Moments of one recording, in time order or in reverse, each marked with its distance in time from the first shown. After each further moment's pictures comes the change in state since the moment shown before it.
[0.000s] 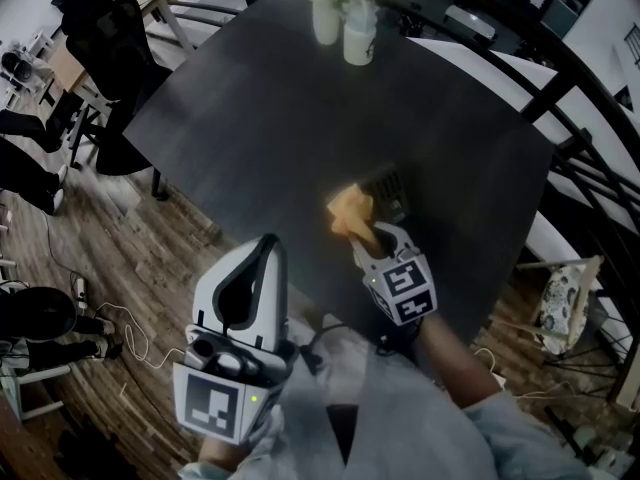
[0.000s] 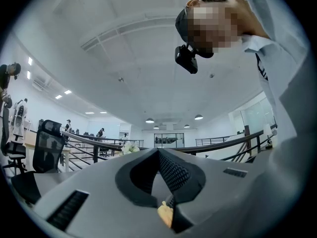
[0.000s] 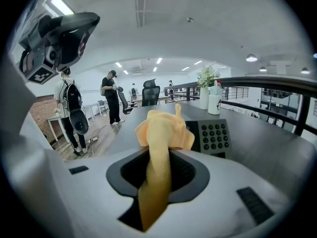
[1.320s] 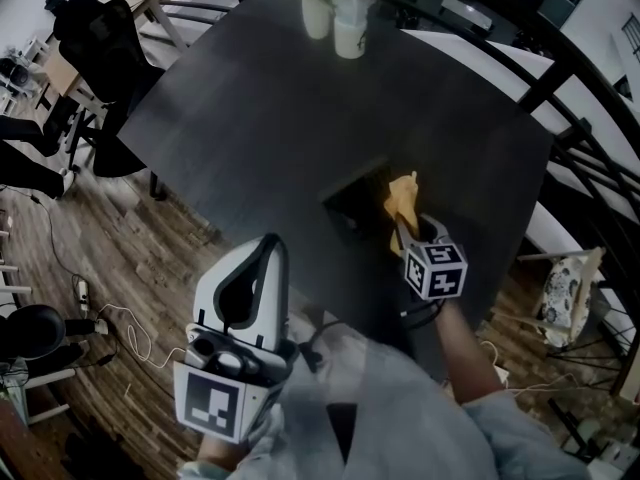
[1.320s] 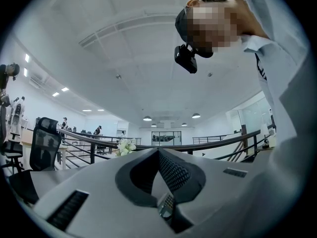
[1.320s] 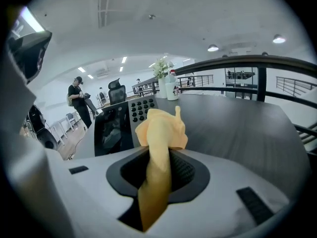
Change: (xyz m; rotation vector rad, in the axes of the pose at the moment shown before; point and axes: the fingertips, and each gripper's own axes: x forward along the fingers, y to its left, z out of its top) left arm 0.007 -0.017 -0.009 -0.001 0.029 -0.033; right arm -0.034 -0.110 -0.067 0.291 0.042 -0.273
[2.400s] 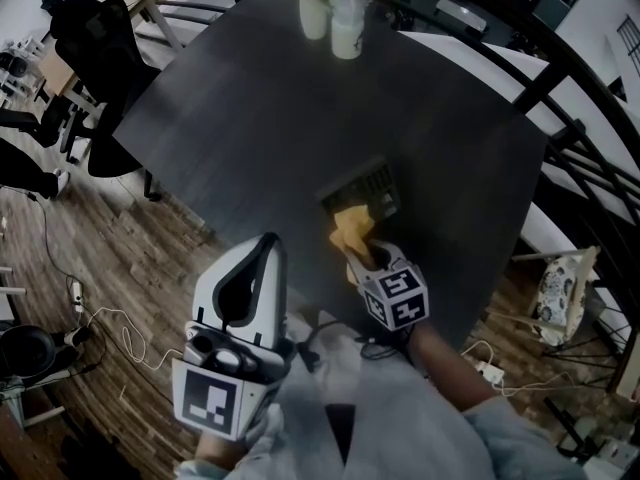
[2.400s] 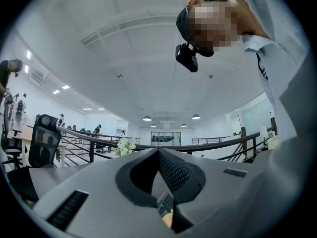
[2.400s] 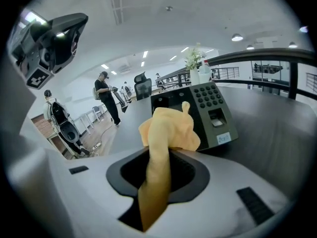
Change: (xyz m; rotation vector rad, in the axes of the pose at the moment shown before) left arm -0.002 0.005 -0.005 -0.024 -0.004 -0.006; right arm -0.007 0.121 -0.027 -0.109 0.079 0.265
